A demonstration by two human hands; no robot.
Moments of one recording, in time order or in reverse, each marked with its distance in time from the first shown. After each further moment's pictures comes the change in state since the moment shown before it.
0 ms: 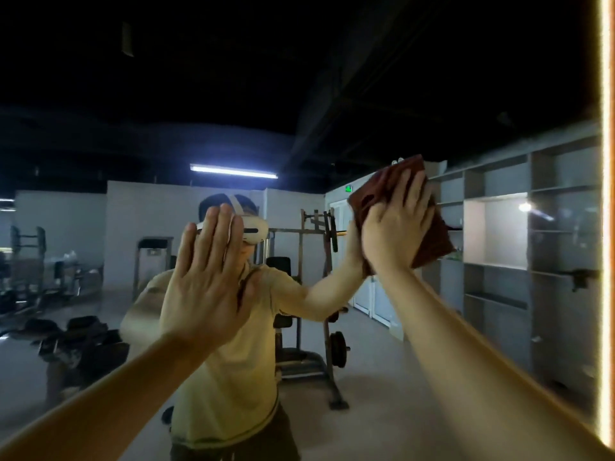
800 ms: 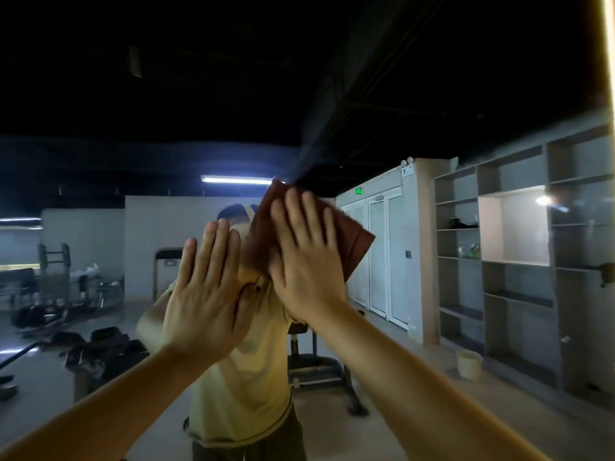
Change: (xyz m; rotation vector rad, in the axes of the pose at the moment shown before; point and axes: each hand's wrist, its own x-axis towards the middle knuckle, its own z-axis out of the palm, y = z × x) left_hand -0.003 -0.005 -0.001 0.011 -0.037 0.030; right_hand -0.075 -0.063 0.022 0.088 -0.116 -0.681
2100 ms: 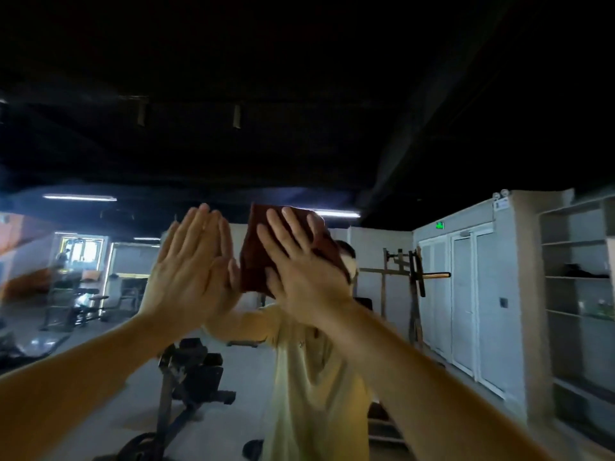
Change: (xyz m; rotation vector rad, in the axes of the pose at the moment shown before) left_hand 0.028 -0.088 -0.085 0.154 -0.027 -0.231; right_hand 0.069 -0.048 0.001 0.010 0.014 -0.388
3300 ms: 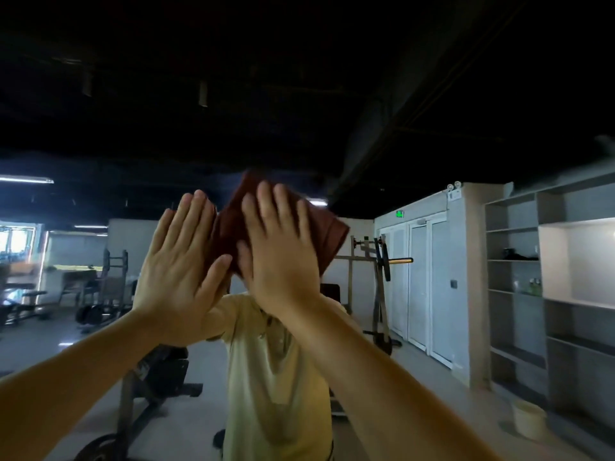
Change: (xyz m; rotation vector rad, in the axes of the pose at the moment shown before) left_hand -0.001 -0.043 0.044 -0.098 0.115 0.164; right_hand 0.035 -0.057 0.016 0.004 0.069 0.255
